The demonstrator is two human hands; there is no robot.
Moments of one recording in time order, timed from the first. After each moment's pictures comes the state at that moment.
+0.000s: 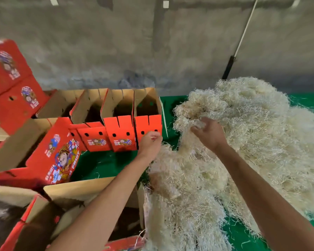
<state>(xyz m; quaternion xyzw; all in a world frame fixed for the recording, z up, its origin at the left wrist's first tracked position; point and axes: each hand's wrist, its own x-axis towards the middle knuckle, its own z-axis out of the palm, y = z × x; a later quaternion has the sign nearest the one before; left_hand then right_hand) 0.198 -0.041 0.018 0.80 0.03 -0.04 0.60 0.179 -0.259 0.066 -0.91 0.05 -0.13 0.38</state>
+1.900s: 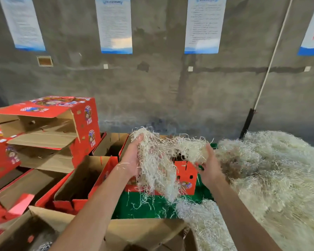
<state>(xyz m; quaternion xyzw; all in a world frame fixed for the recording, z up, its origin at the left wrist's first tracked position) 0.192 0.172 0.165 0.54 0.09 -0.10 0.83 0.179 -0.073 0.139 -0.51 0.14 -0.07 0.84</state>
